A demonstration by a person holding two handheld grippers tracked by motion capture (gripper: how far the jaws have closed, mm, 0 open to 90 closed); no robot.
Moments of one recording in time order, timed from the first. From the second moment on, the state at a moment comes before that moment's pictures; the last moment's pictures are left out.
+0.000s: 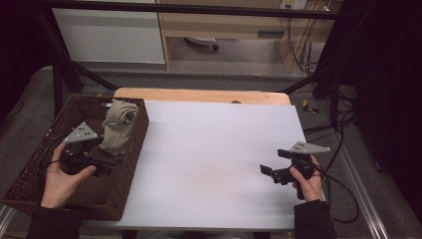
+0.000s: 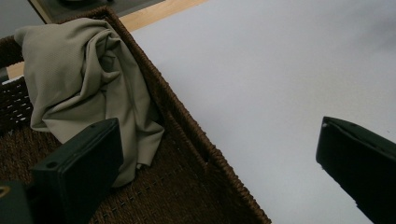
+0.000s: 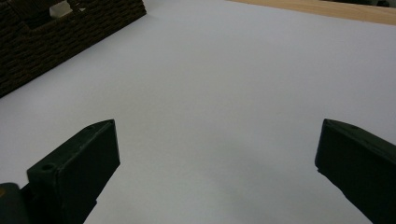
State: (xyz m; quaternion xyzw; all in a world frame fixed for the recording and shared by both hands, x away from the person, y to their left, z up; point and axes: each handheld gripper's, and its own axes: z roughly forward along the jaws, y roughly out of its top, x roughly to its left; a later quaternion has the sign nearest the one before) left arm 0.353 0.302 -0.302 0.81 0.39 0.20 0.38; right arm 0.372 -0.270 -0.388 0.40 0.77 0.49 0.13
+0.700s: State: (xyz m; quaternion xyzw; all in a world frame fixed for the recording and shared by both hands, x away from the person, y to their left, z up) left arm 0.362 0.306 -0.285 0.82 0.40 0.20 0.36; right arm 0.372 -0.269 -0.388 0.40 0.77 0.48 0.13
